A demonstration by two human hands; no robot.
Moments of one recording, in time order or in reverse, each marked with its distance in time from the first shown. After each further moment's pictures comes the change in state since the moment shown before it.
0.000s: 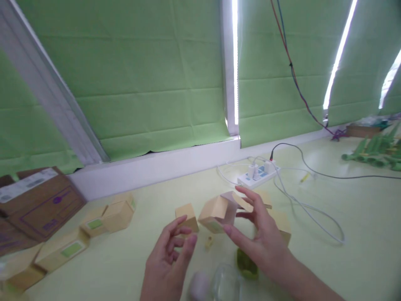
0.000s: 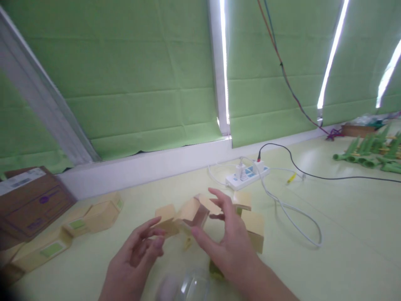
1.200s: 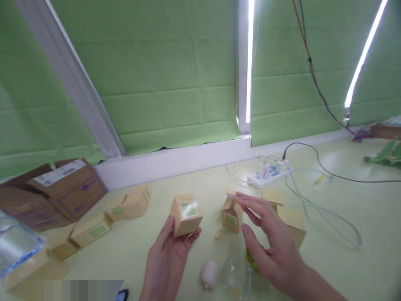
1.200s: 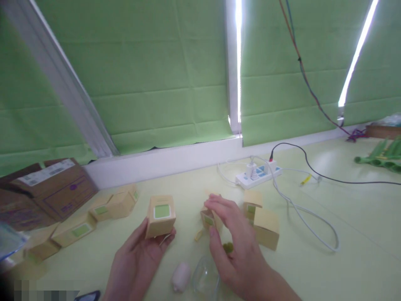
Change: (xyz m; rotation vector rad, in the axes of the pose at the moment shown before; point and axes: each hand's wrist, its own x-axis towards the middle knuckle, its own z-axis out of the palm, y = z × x) left_hand 0.010 0.004 -0.017 -0.621 -0.038 -0.307; right_hand -0.013 -0.008 0.003 -0.089 -0.046 -0.369
